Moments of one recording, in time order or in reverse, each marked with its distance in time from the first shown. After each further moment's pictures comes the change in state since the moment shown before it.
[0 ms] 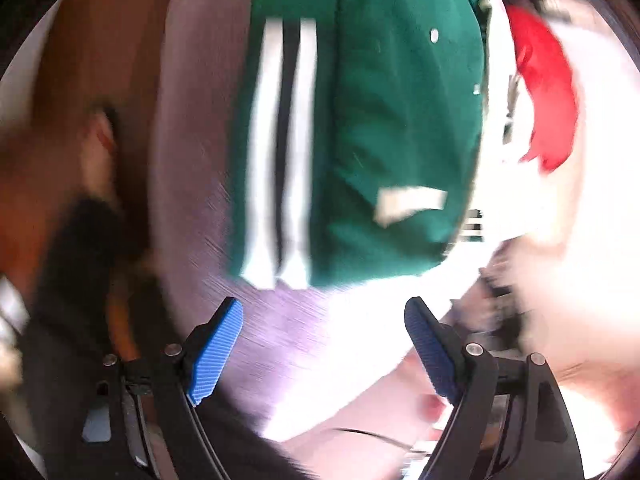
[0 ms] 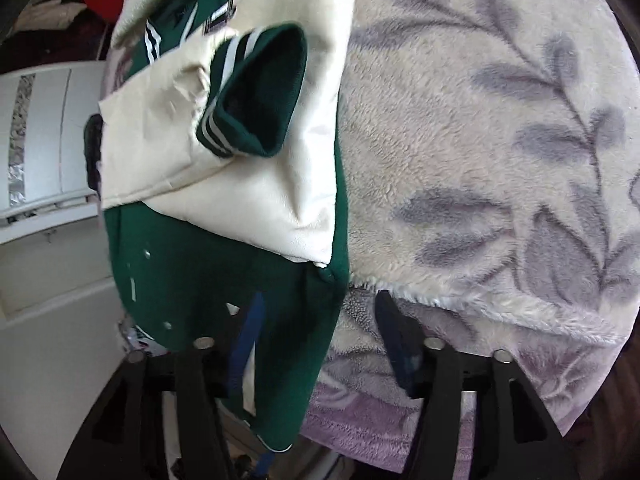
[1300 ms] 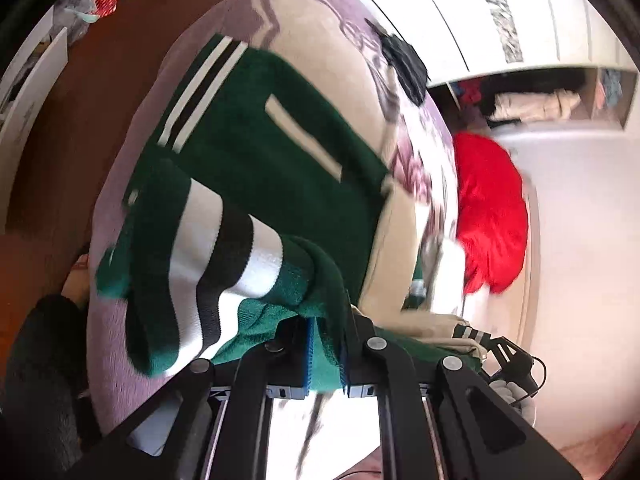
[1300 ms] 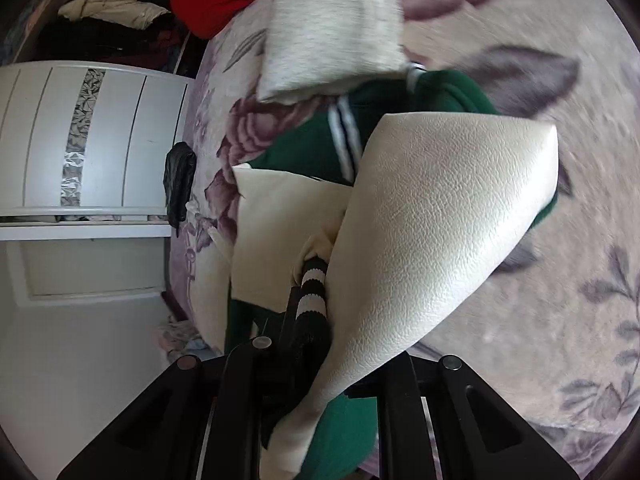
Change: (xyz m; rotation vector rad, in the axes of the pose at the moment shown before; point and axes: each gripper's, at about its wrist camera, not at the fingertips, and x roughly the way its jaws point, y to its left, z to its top) left arm -0.082 -0.138 0.151 0.035 -0.529 -0.080; right arm -0.020 0.331 0.149 -0.139 -0.140 0.095
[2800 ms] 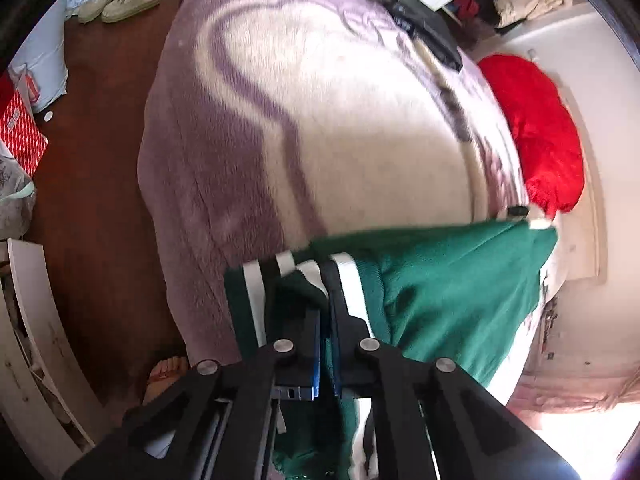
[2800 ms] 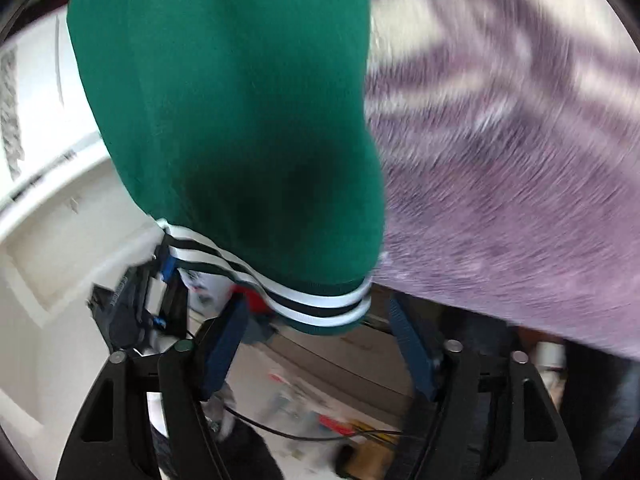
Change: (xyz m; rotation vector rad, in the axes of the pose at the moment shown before) left arm 0.065 0.025 0.223 0.414 0.210 0.209; right arm 0.217 -0.018 -0.374 0.307 0.403 0.093
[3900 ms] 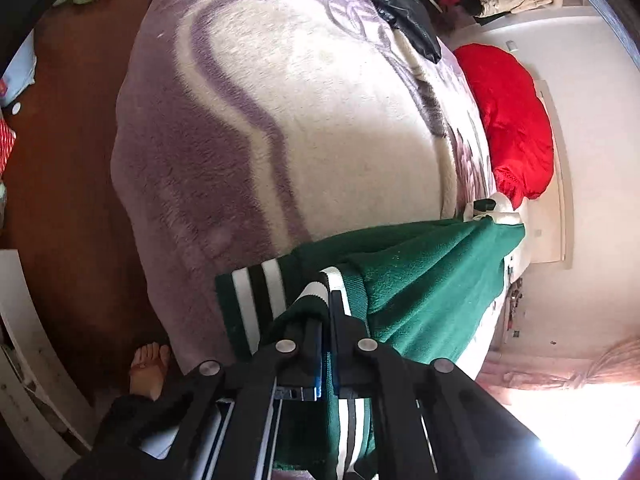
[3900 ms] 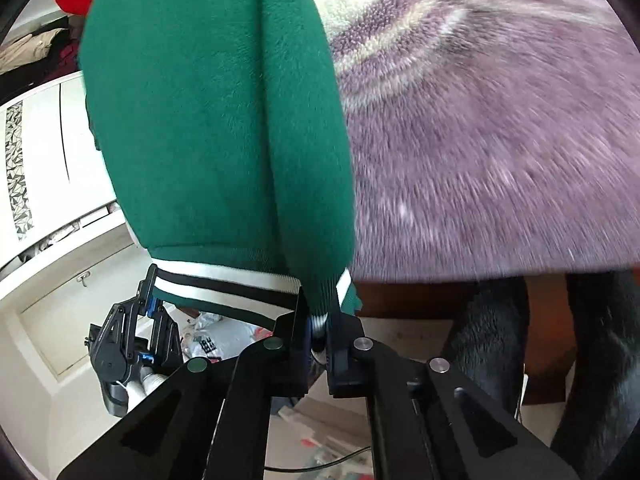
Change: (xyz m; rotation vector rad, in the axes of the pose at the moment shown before) left arm -0.007 0.024 0.024 -0.003 0.113 -0.121; right arm 0.010 0.021 -0.080 0.133 -0.243 -0.009
